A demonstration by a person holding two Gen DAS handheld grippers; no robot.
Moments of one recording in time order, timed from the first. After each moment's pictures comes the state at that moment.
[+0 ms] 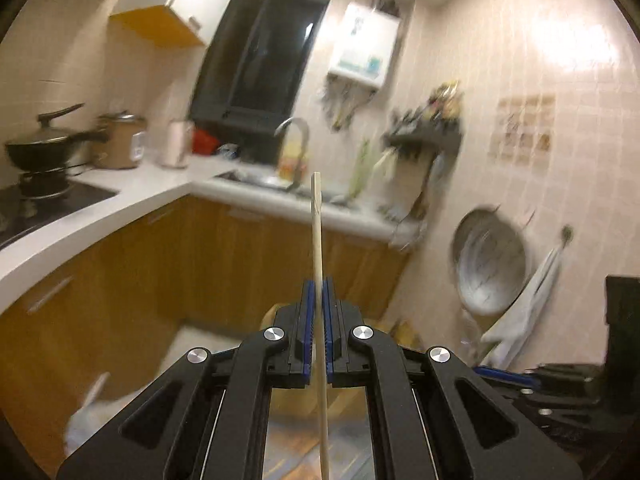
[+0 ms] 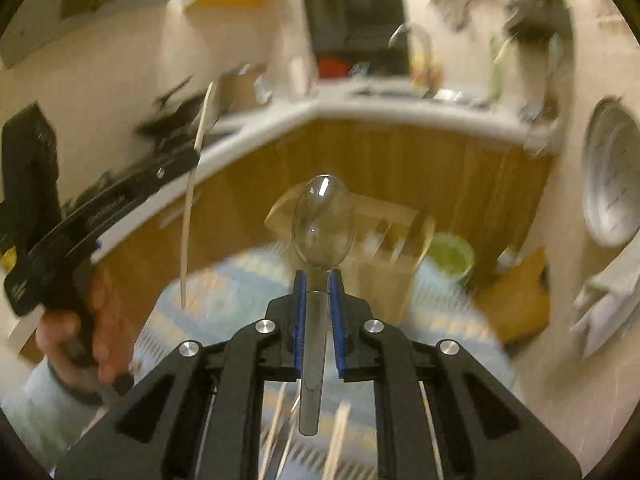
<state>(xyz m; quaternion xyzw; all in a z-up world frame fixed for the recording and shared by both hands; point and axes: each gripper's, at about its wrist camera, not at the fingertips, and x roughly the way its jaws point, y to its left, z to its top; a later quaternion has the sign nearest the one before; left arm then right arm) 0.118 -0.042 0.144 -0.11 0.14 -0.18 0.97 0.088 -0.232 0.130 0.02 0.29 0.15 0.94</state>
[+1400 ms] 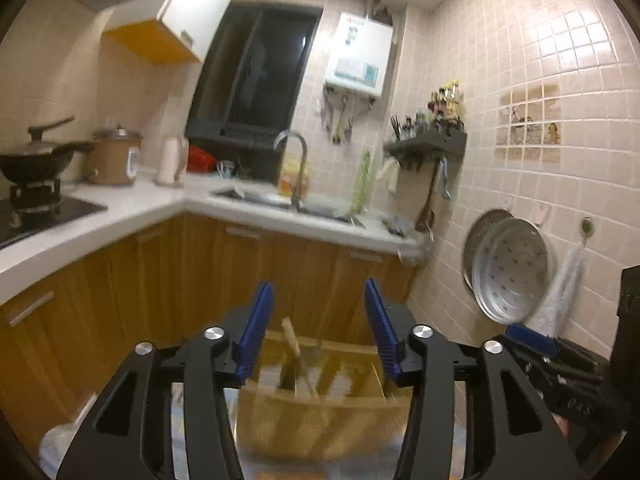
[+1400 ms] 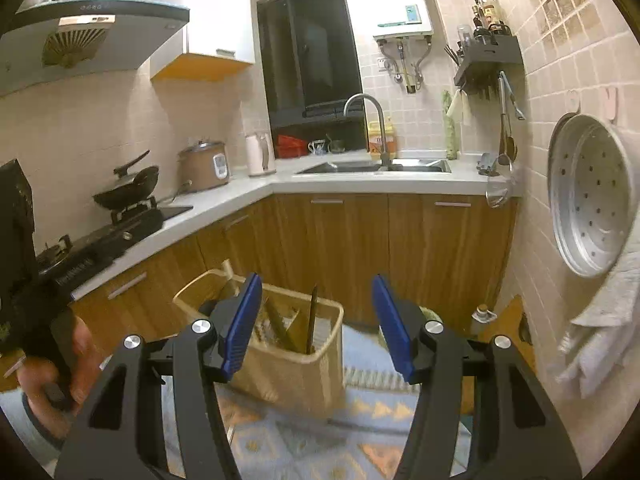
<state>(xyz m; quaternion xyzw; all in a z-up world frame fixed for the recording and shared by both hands) 0.136 -0.069 0.116 -0.09 0.14 -0.17 0.97 0.097 -0.305 0.103 0.03 0.20 0.12 0.97</state>
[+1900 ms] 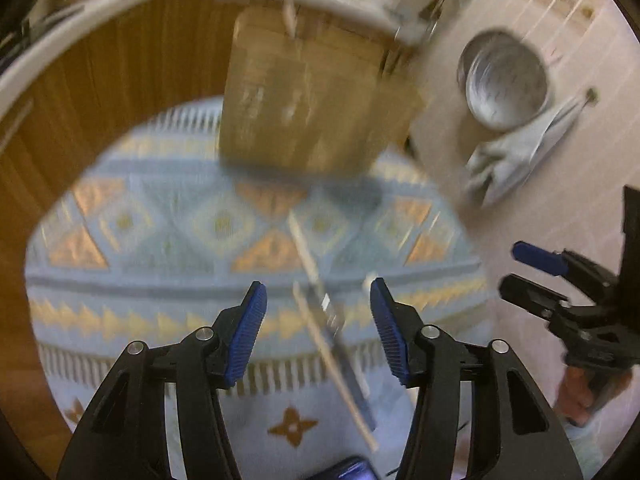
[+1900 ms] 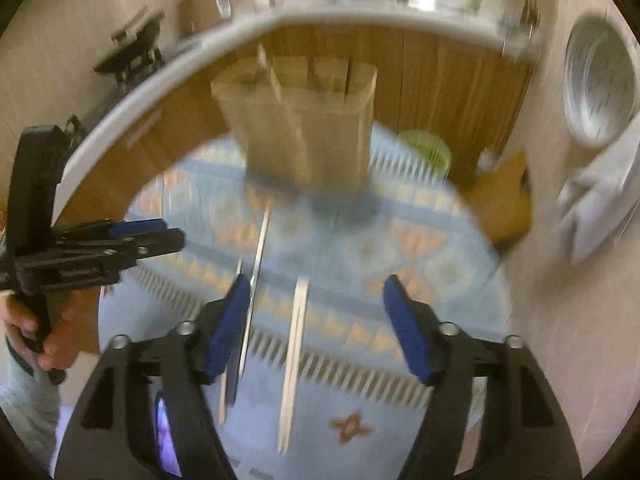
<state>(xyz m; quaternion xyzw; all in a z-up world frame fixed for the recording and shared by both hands) 0.087 -0.064 0.002 -0.06 0.54 -0.21 0.82 0.037 -0.277 0.034 0.01 0.52 0.14 0.84</state>
